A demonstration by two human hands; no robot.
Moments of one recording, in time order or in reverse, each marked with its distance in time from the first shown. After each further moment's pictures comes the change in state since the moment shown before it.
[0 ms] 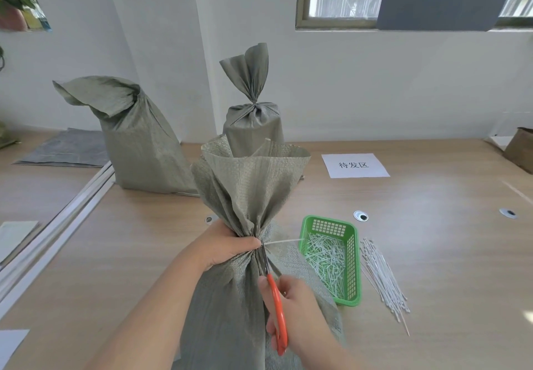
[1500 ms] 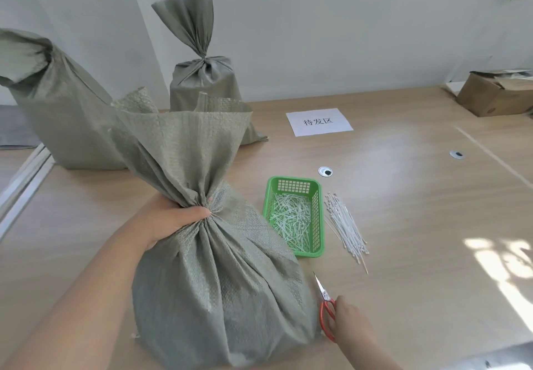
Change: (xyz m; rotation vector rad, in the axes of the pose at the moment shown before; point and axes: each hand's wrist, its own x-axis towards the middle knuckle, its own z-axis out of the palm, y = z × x) left_hand 0.004 -0.005 0.001 -0.048 0.038 -0.076; right_hand 0.052 0.282 -0.109 -0.859 0.170 0.332
